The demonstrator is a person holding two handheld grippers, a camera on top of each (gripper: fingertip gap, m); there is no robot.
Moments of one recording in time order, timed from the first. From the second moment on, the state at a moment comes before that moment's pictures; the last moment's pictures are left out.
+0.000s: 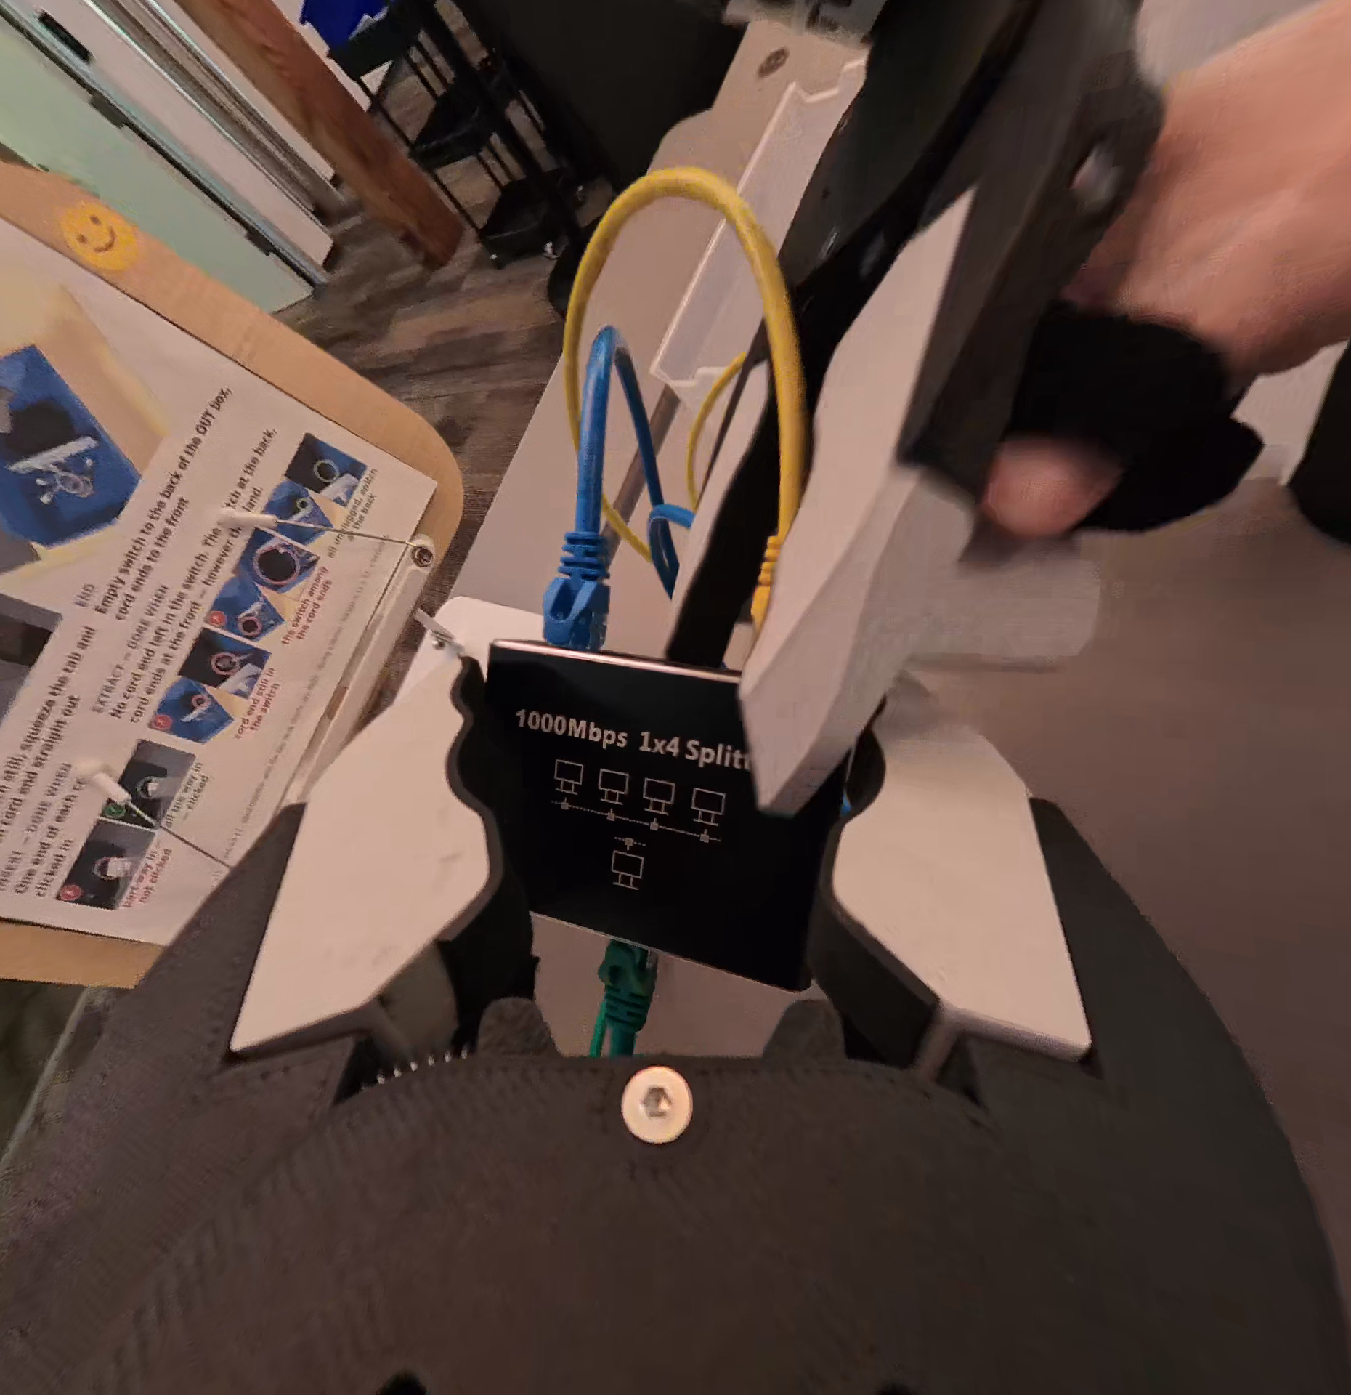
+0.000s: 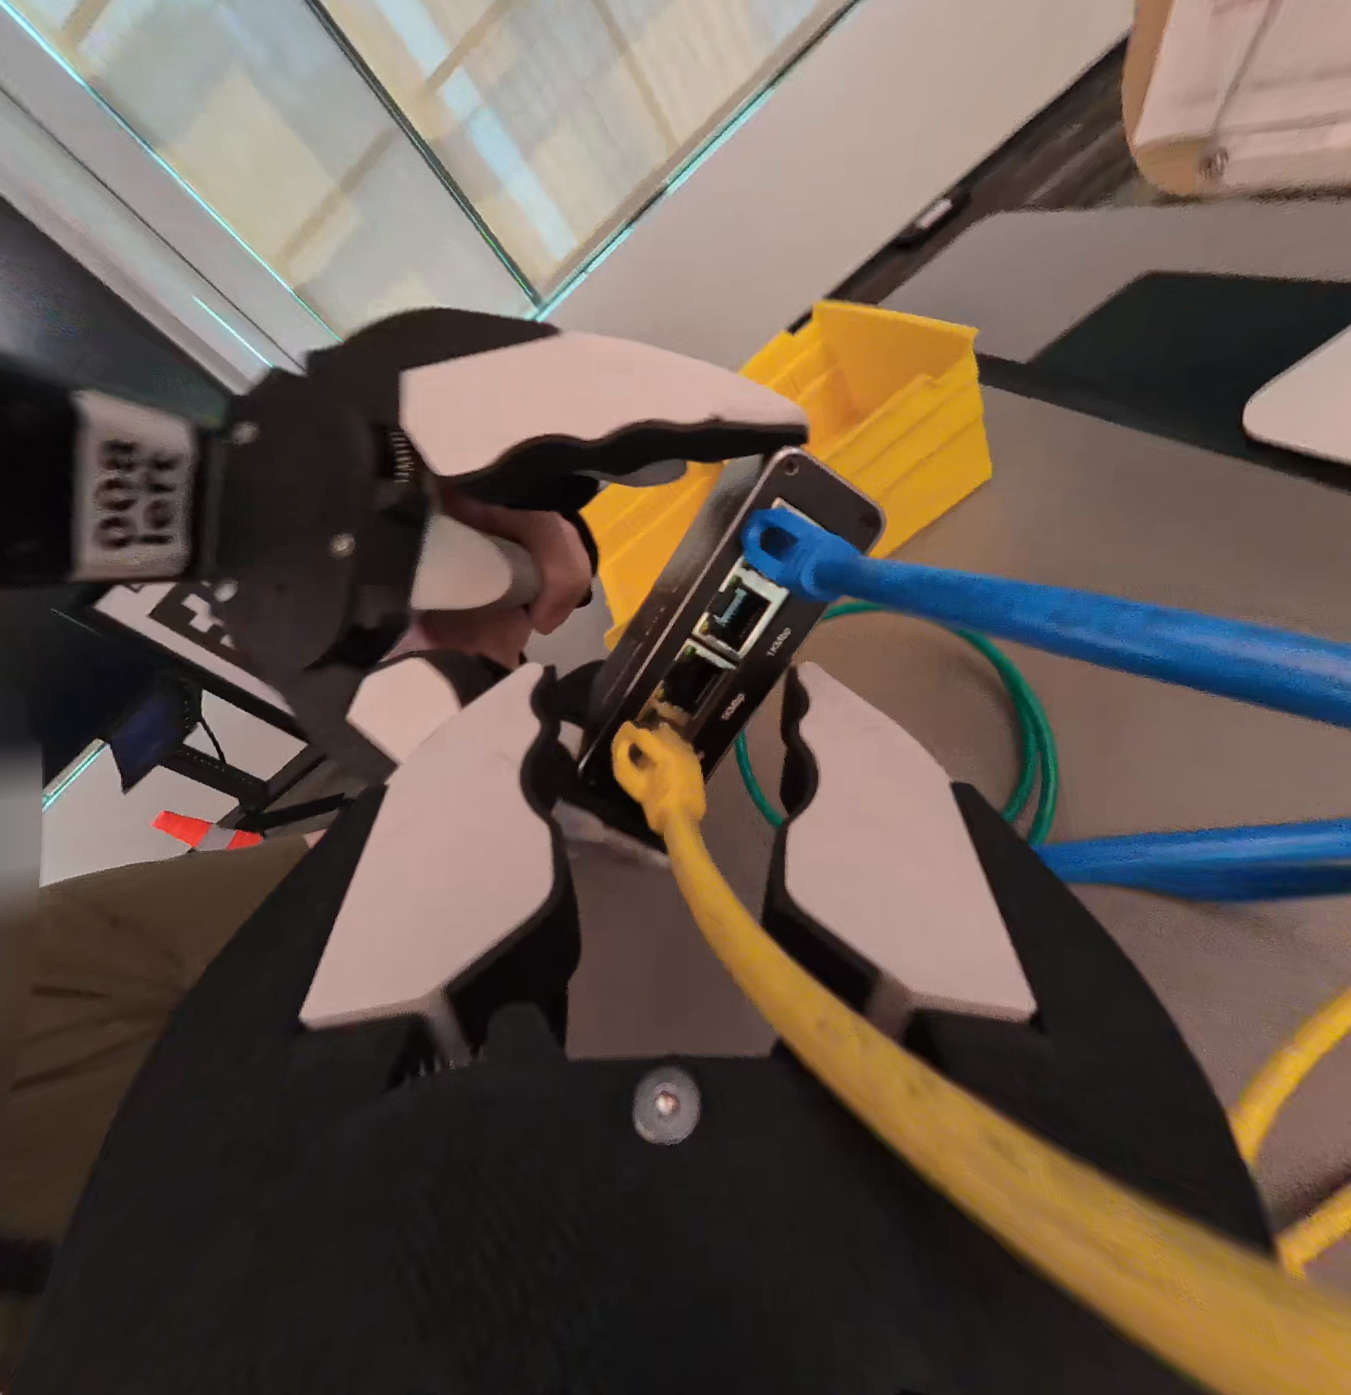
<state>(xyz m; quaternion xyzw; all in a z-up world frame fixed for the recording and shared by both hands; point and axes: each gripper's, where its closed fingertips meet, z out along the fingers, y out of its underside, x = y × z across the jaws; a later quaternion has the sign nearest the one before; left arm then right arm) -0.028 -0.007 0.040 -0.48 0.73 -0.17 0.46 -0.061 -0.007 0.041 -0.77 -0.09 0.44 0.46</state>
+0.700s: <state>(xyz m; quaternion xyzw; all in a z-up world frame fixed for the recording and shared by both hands) -0.084 -0.006 0.080 -0.62 0.52 -0.30 0.51 -0.016 0.017 0.057 -0.60 0.06 0.63 0.48</state>
